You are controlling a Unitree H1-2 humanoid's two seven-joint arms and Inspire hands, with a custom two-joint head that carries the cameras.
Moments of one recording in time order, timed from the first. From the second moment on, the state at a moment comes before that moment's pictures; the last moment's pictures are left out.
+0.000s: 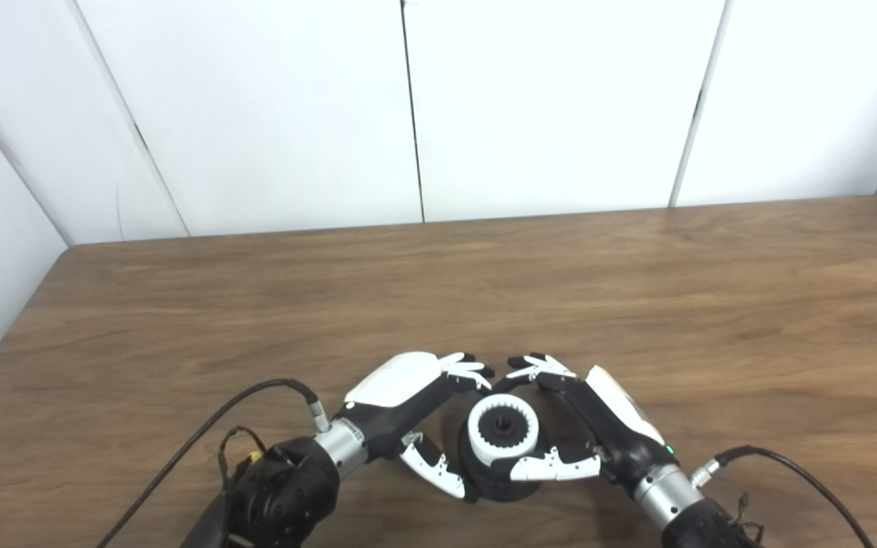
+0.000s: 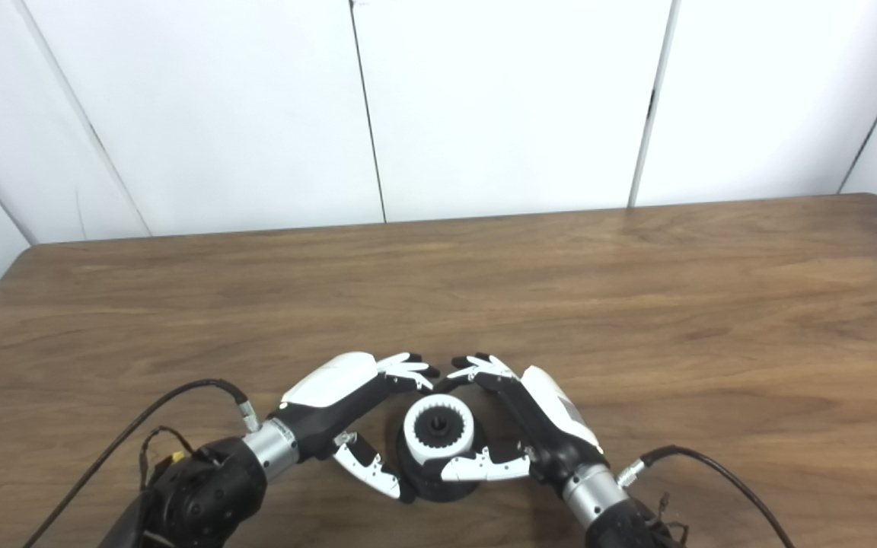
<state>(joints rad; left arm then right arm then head) -0.25 0.29 -0.43 -0.22 0.62 0.14 -0.50 -0.01 -0.18 0.29 -0.32 -0.49 0.22 0.21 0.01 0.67</state>
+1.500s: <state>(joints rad) -0.20 0.37 -0.25 -0.32 0.47 0.30 -0.58 -0.03 -0.24 0.12 -0.40 -0.40 0.29 0.25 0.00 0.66</state>
